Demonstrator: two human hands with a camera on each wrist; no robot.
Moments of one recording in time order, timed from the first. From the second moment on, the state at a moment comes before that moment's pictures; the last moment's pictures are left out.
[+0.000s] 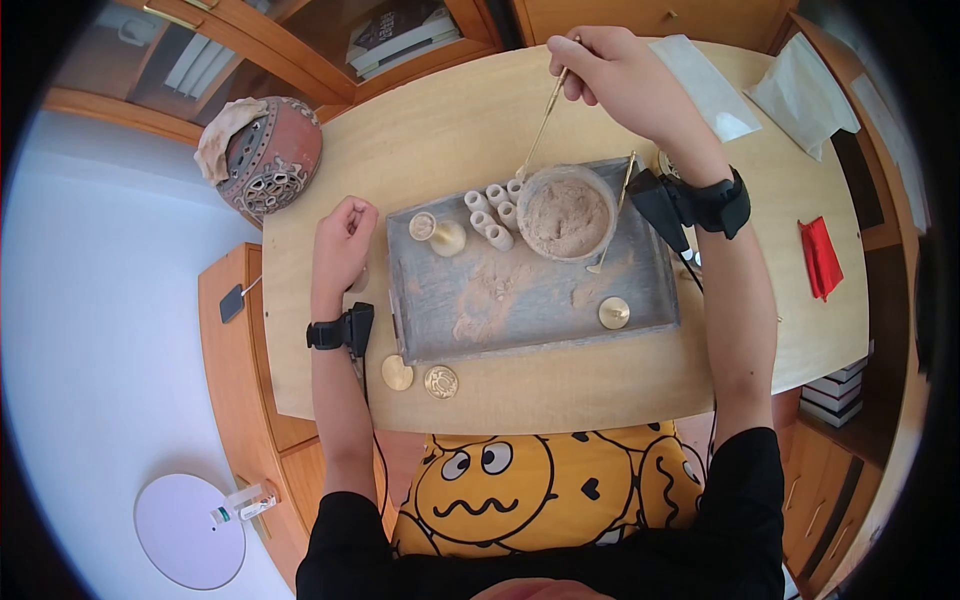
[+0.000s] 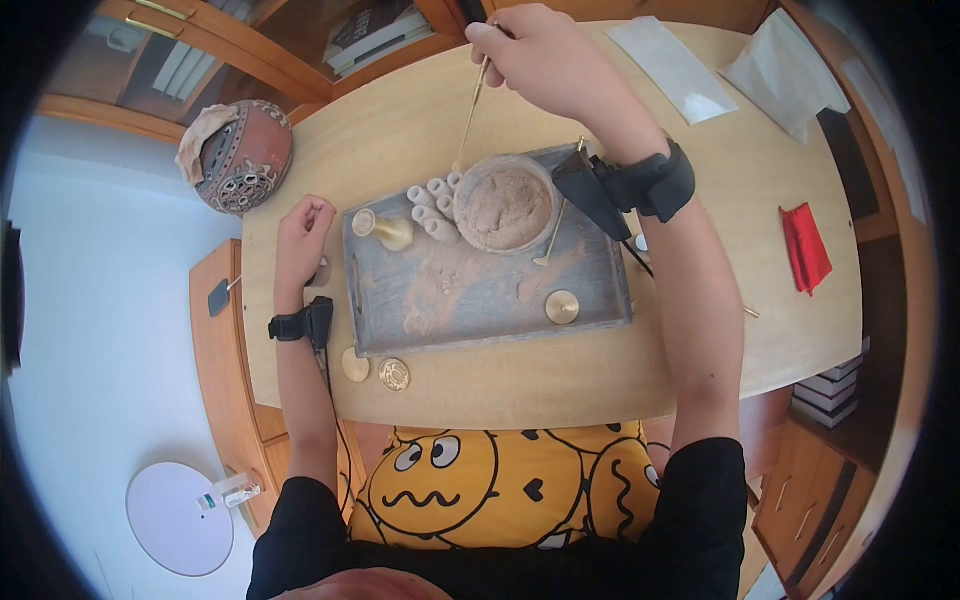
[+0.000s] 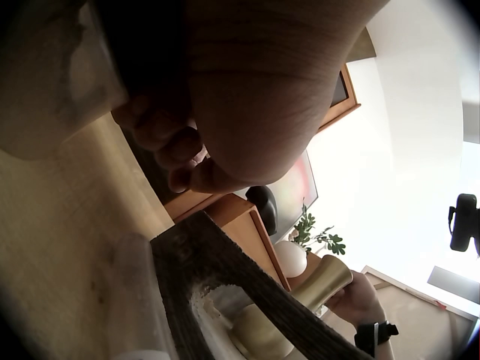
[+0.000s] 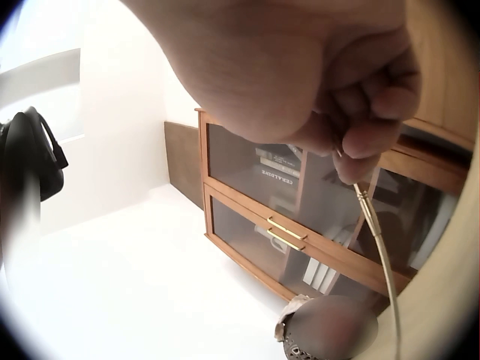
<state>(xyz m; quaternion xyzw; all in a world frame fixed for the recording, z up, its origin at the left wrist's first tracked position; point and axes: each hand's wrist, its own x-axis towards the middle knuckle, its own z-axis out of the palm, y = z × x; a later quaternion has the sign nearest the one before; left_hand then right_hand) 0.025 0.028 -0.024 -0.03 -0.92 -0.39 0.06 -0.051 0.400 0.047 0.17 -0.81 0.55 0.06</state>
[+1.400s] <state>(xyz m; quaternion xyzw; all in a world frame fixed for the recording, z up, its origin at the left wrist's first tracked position) 0.029 0.030 -0.019 0.00 -0.93 -0.38 0.03 -0.058 0.408 0.037 0.16 -0.82 0.53 -0.12</state>
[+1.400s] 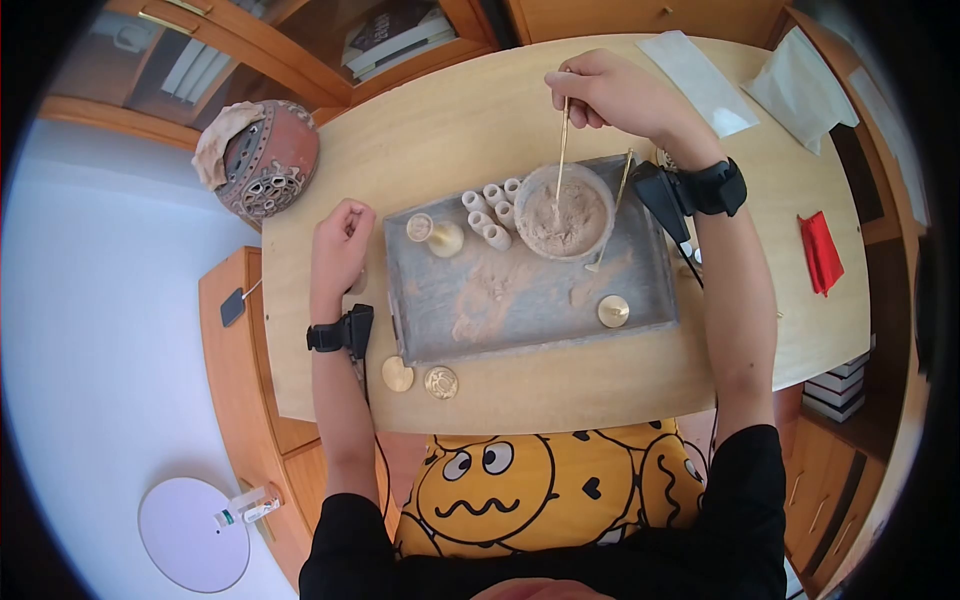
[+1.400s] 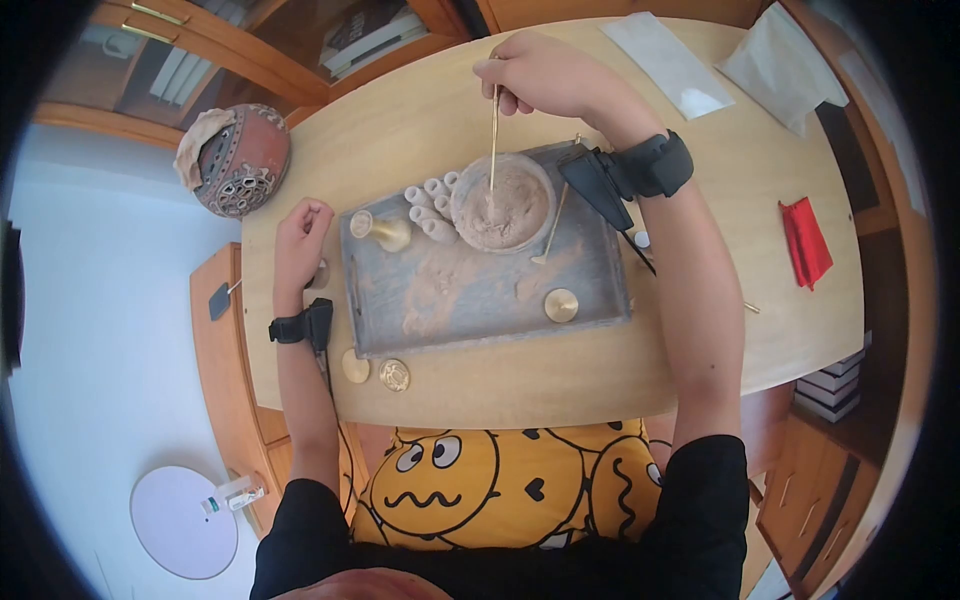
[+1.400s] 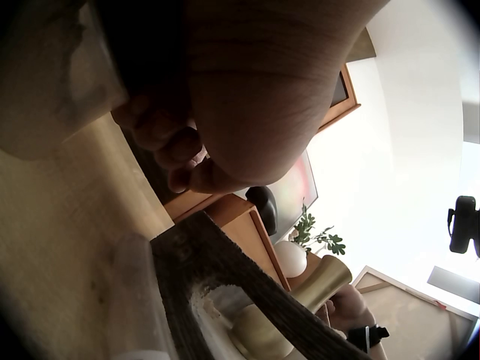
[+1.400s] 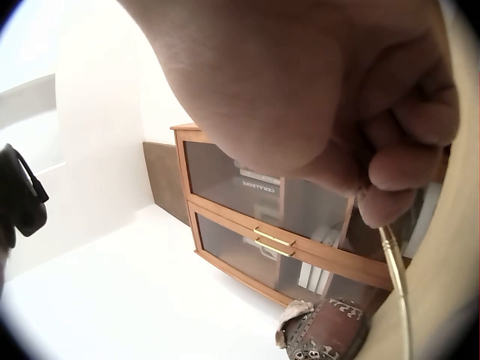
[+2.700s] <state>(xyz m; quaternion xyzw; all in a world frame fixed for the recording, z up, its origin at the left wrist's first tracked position) 0.030 0.031 -0.016 0.00 -0.92 -0.38 0.02 -0.019 0.377 0.064 0.23 -0.87 0.38 0.19</state>
